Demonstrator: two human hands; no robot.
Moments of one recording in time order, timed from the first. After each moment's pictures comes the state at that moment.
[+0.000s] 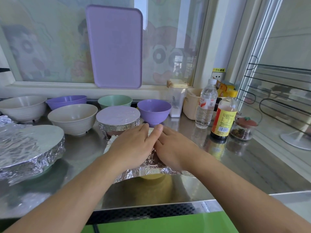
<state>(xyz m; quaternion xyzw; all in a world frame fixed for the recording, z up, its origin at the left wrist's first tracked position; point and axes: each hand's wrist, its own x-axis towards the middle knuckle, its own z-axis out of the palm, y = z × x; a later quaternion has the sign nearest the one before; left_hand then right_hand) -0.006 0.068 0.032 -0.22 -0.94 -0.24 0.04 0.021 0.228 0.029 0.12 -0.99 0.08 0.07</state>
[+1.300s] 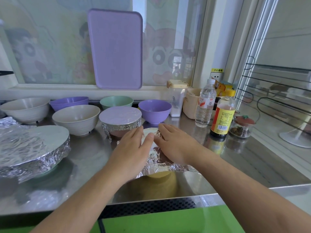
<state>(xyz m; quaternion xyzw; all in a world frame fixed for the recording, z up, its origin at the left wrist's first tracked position) 0.020 0.057 0.017 -0.16 -0.92 -0.34 0.06 0.014 0.237 0.028 0.06 -0.99 0.14 0.04</state>
